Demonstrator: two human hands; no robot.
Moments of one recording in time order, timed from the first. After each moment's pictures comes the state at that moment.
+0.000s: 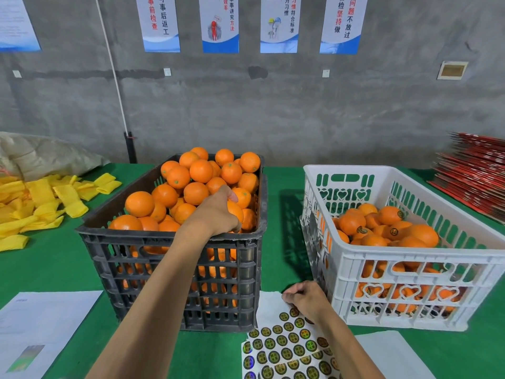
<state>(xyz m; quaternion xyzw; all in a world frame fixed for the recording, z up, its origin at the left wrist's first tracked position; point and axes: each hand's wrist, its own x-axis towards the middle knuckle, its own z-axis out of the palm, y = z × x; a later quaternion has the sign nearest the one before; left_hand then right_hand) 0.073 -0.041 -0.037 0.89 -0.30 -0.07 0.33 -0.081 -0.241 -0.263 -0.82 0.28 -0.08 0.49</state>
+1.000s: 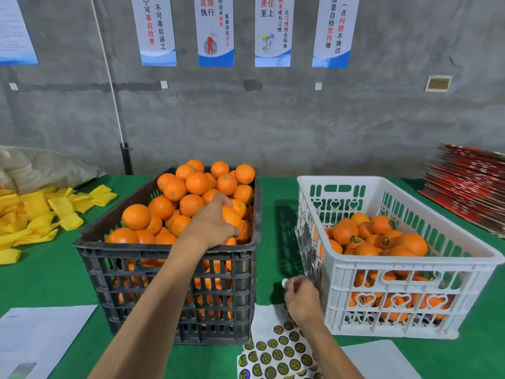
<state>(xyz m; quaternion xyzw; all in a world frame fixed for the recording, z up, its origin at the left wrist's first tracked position) 0.067 -0.040 -0.034 0.88 -0.32 -0.03 0.36 -0.085 -0.203 -0.204 -0.80 0.37 -0.23 0.40</state>
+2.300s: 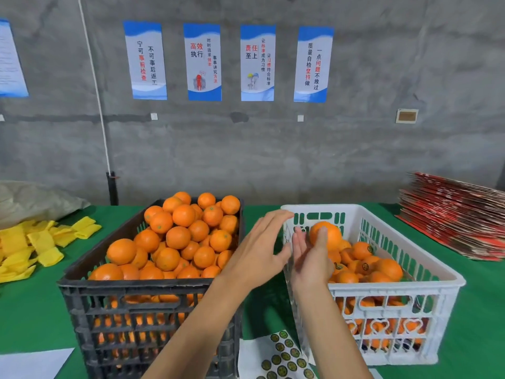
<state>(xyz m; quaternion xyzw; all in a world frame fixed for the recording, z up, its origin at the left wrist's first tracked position) -0.027 -0.112 -0.014 0.68 -0.59 0.17 0.40 -0.088 -0.211 -0.036 -0.18 0.18 -0.51 0.83</state>
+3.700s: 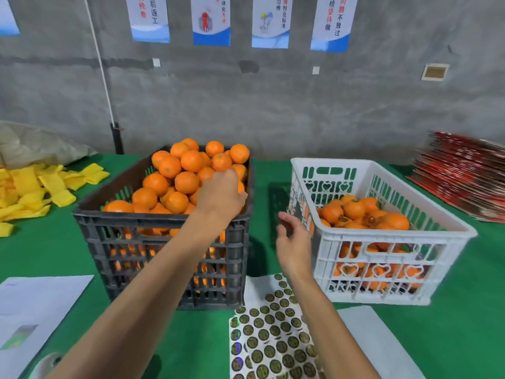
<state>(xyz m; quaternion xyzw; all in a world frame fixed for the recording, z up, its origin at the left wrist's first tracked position) 0.015 -0.058 -0.013 0.90 -0.33 0.16 0.22 -0.102 -0.168 -0.118 -0.73 0.27 -0.38 0.50</state>
